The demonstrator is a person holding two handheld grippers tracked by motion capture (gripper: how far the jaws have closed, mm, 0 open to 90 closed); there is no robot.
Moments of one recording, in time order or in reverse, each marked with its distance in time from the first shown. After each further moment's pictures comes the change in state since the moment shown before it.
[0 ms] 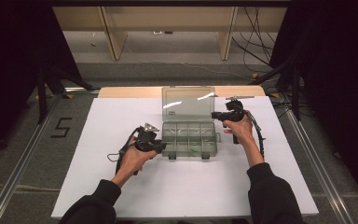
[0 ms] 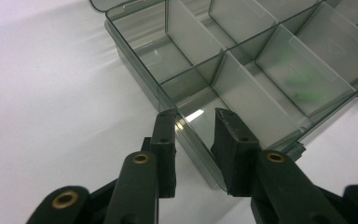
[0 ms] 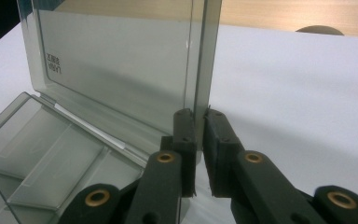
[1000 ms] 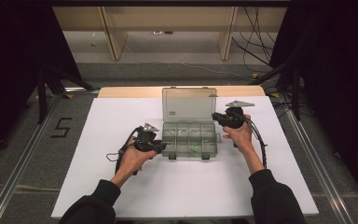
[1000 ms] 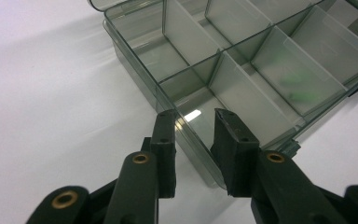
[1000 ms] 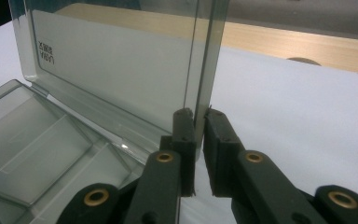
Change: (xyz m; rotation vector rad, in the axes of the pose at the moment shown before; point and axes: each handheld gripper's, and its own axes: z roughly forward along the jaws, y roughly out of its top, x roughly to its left) left arm 0.001 0.000 -0.001 -0.008 -0.016 -0.010; right arm 0.004 -0.019 -0.002 -0.119 -0.047 -0.156
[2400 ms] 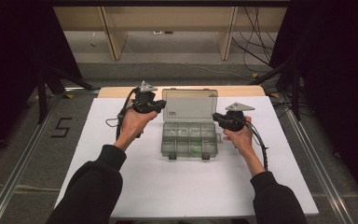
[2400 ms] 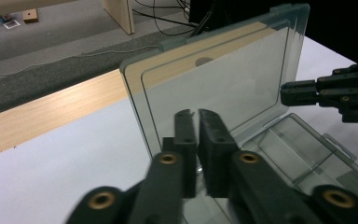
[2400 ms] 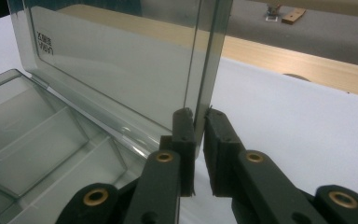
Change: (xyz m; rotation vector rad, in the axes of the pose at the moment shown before) left arm 0.020 0.113 -0.034 -0.217 0.071 0.025; right arm 0.004 -0.008 -0.004 -0.049 -0.029 -0.090
